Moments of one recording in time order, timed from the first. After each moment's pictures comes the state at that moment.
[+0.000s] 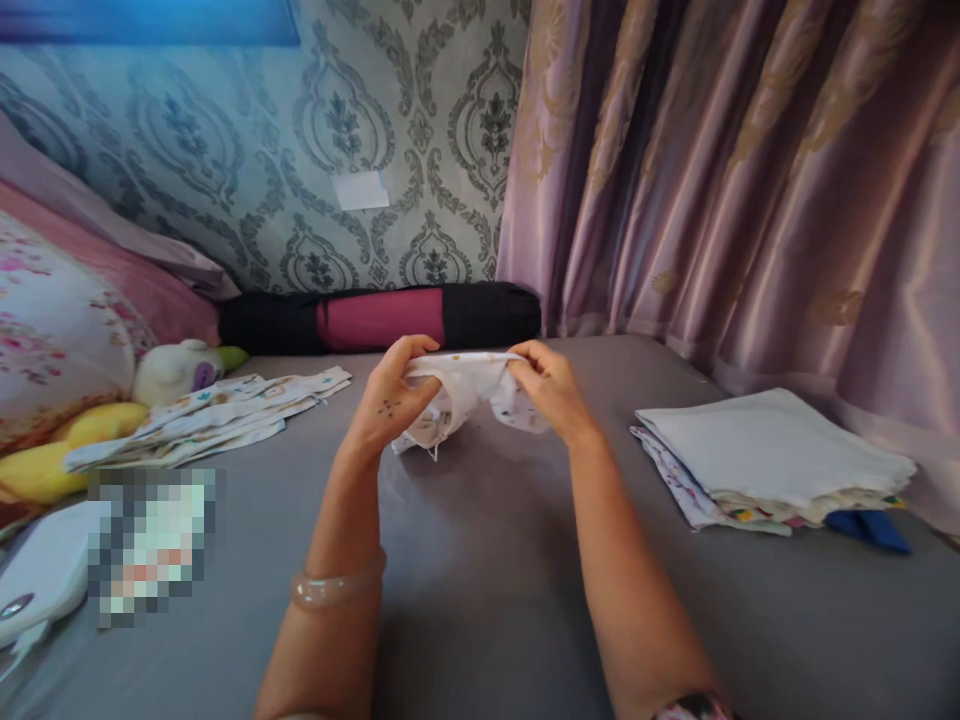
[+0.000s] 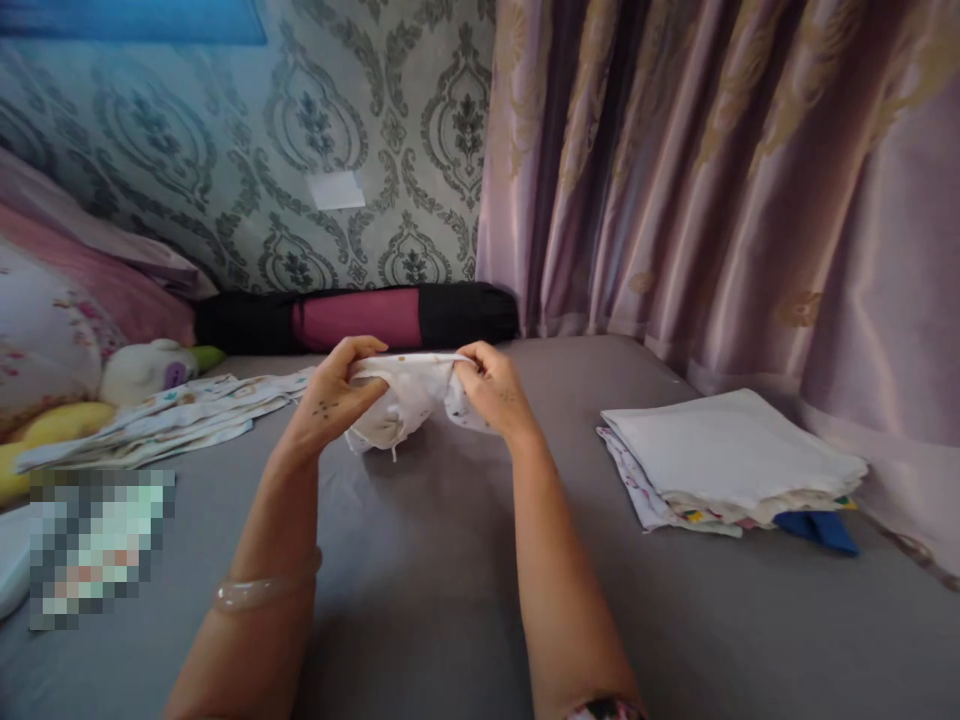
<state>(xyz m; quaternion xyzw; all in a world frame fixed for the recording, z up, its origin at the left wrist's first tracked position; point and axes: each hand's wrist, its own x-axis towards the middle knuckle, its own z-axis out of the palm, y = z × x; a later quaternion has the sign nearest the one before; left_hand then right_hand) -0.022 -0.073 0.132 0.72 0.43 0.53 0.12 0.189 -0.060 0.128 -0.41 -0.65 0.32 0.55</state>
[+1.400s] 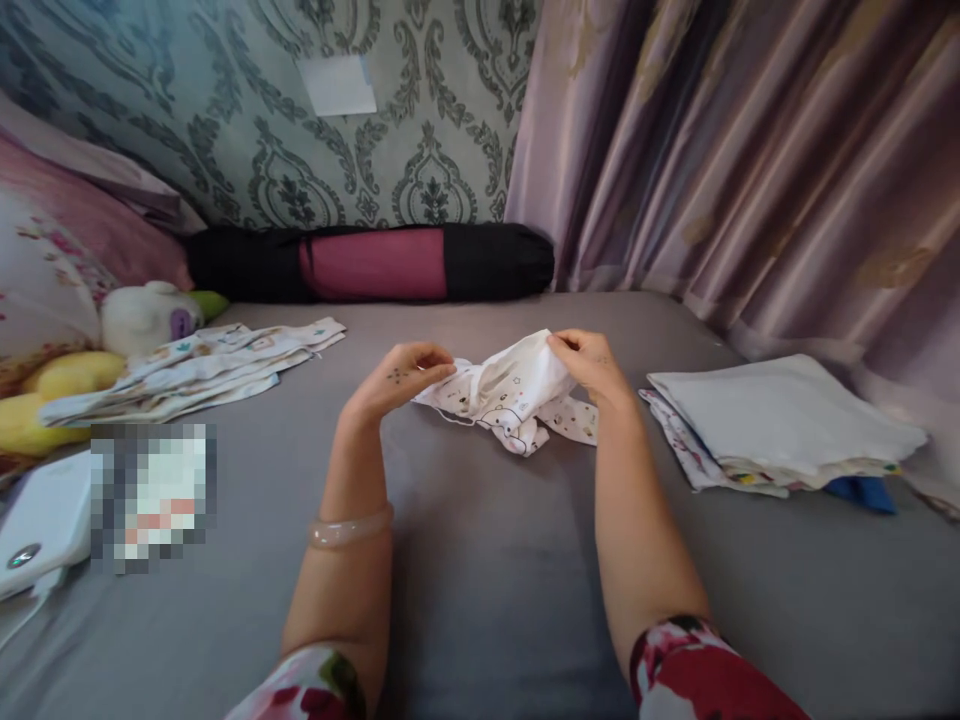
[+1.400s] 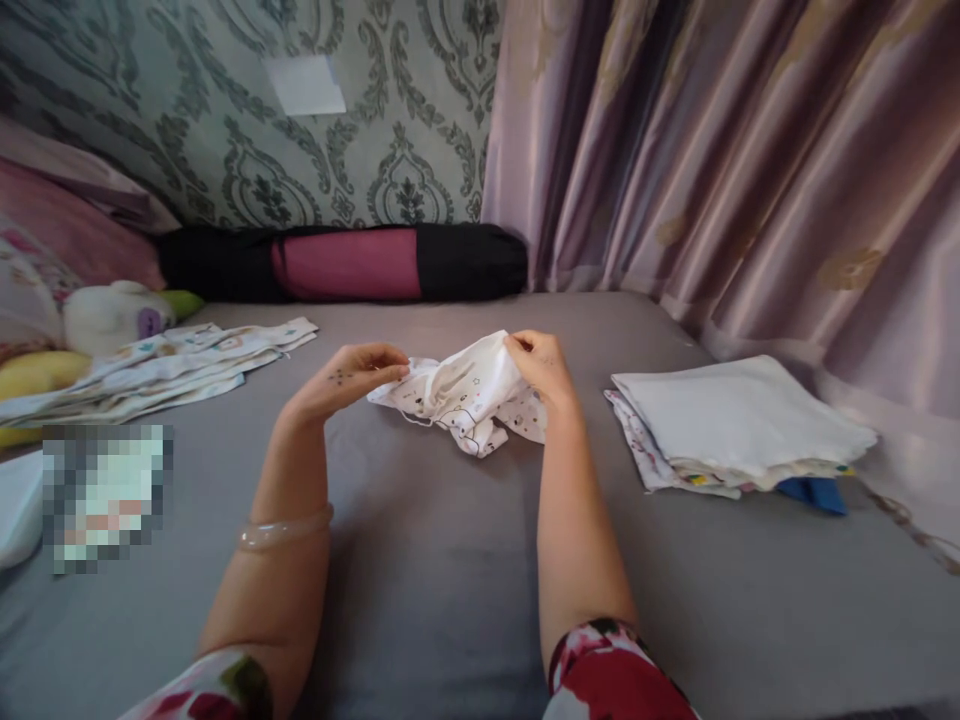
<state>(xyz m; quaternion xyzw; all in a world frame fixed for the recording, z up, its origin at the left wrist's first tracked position) -0.050 -0.050 0.087 0.74 0.47 0.35 0.32 0.237 -0.016 0.070 -0.56 -0.59 0.32 0.49</state>
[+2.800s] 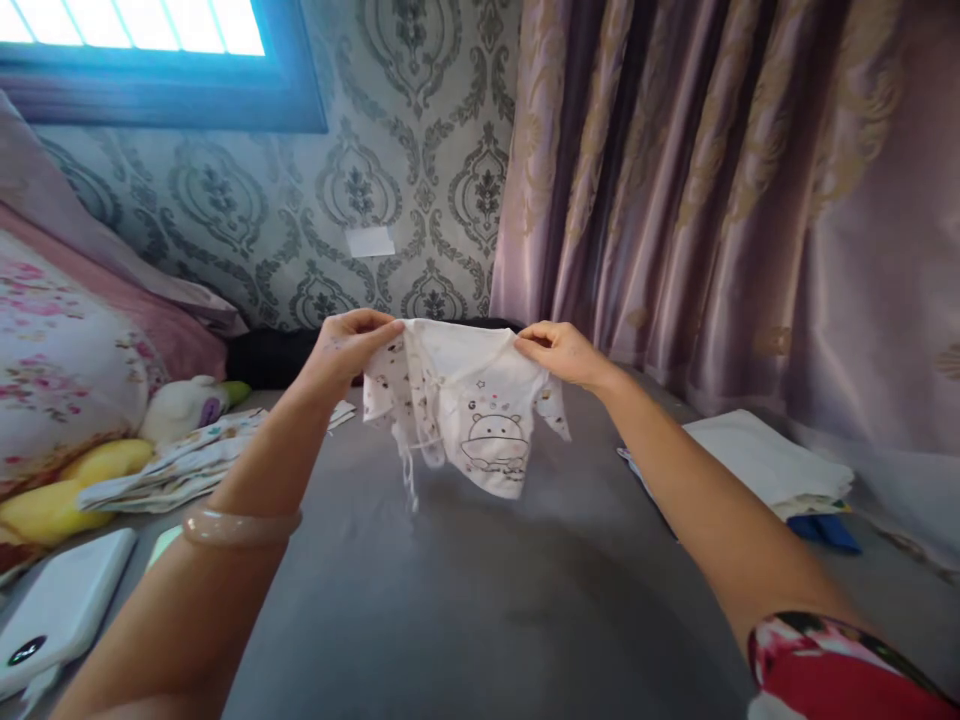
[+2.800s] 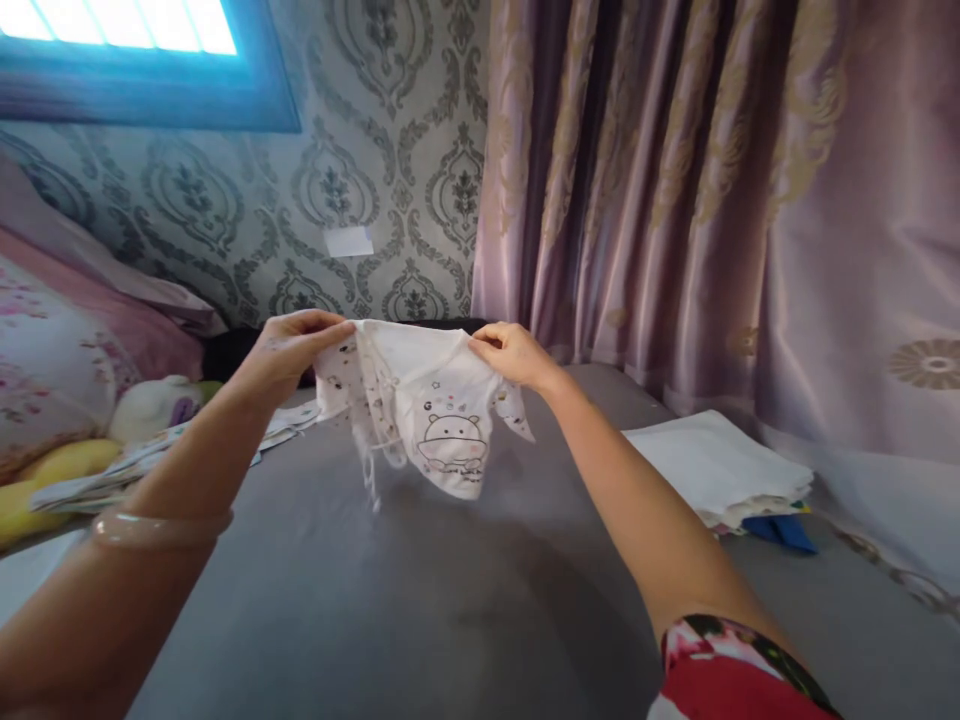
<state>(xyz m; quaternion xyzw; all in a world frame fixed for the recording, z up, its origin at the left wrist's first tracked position) -0.077 -0.048 0.220 0.63 0.48 0.55 0.27 0.227 -0.022 0.211 -0.41 -0.79 0.19 0.41</state>
